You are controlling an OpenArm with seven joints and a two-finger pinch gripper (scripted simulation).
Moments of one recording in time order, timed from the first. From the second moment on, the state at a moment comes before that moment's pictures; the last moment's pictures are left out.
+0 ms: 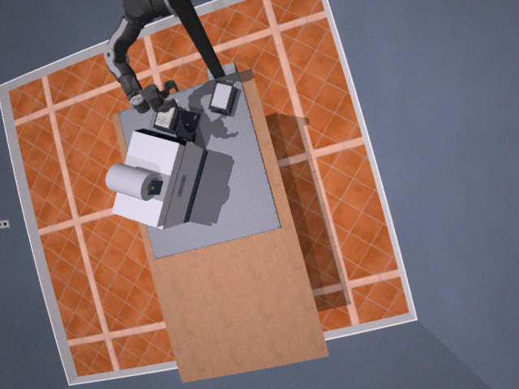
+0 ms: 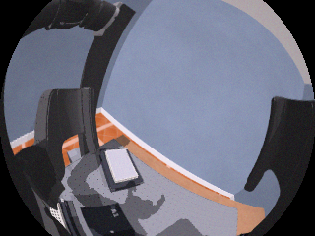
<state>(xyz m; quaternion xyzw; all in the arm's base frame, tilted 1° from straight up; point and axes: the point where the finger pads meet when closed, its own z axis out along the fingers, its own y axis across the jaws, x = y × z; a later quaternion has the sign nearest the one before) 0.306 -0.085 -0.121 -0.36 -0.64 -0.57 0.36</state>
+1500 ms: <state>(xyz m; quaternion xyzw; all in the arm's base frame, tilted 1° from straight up) 0.286 -0.158 -0.196 -0.34 -0.83 -0.37 0.23</state>
